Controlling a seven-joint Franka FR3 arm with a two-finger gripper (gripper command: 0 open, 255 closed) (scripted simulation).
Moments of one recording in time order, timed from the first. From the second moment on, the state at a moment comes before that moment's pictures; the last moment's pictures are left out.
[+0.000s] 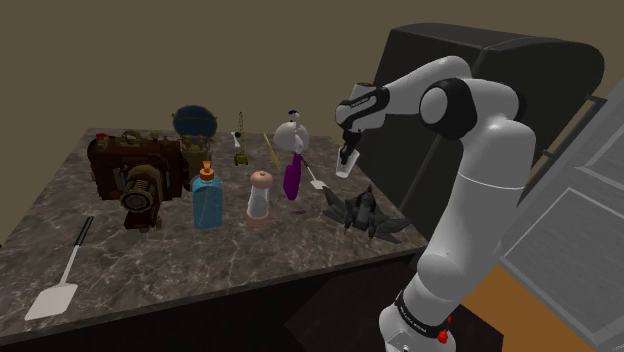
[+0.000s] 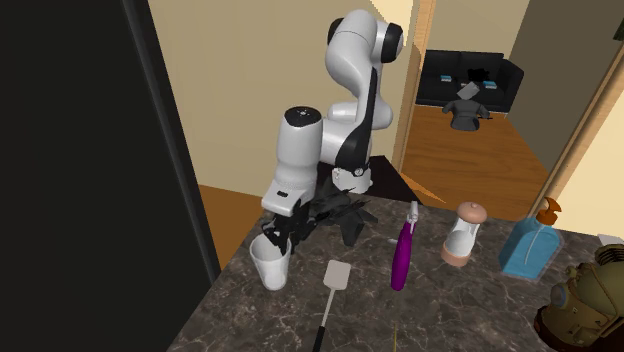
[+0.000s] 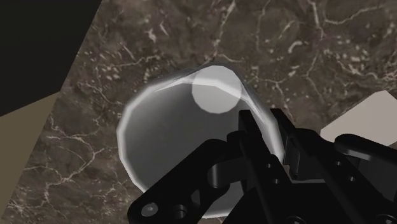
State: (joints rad) arm -0.20 0.24 -0.35 -1.96 -0.02 2.28 -0.76
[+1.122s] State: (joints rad) arm -0.20 0.15 -0.36 -1.83 -0.05 2.07 -0.76
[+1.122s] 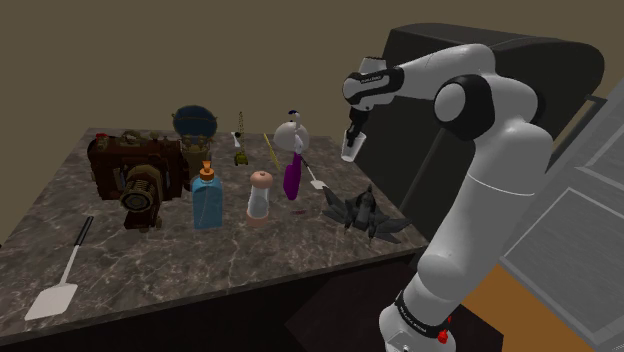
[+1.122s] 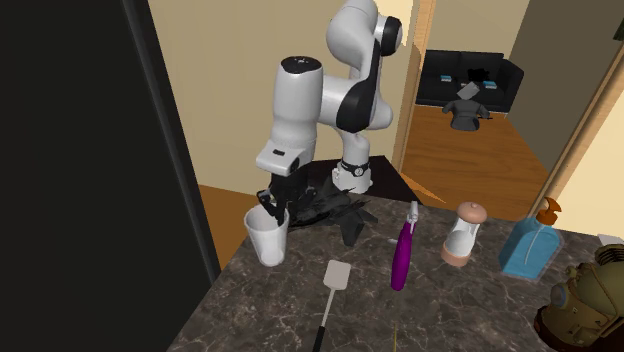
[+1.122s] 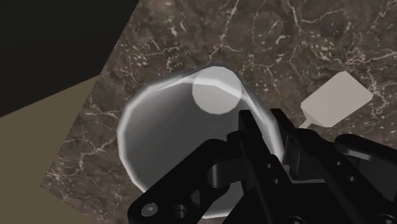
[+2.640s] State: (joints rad) arm -0.20 0.14 -0.37 -1.55 -0.05 1.77 -0.78
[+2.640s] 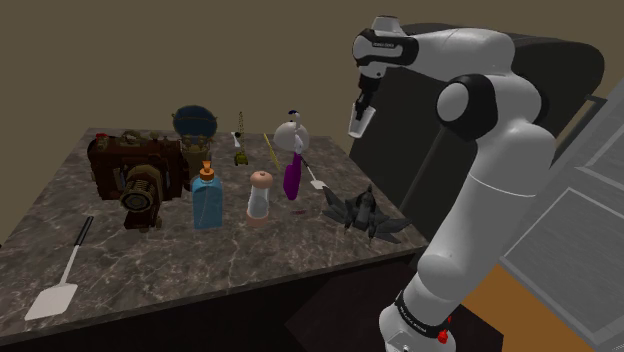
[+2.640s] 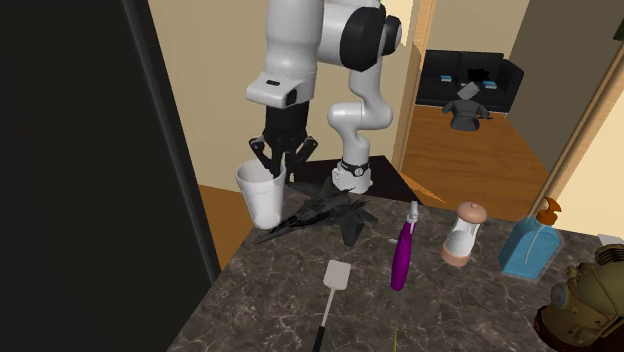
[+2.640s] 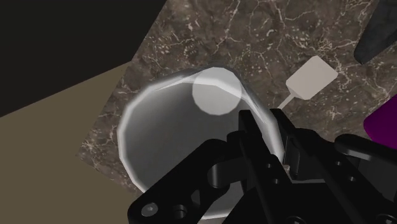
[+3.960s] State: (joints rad) arm -0.06 -0.11 -0.24 -1.72 -0.15 1.67 -0.51
